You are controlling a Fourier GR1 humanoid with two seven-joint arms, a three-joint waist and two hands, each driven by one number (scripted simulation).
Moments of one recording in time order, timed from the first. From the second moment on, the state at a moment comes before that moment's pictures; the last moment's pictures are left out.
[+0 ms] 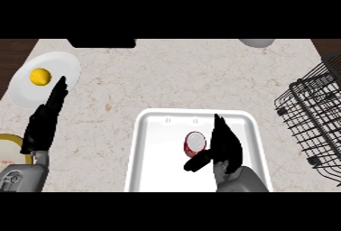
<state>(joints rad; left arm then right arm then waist) -0.15 0.34 -0.01 -1.46 -0.09 0.14 0.07 -0.24 -0.01 0.49 -1.53 0.69 -0.06 1.24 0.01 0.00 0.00</state>
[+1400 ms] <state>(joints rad) -0.13 0.31 0.02 -1.46 -0.12 0.12 0.06 -0.31 -0.06 0.65 -1.49 0.54 -0.13 1.13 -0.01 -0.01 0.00</state>
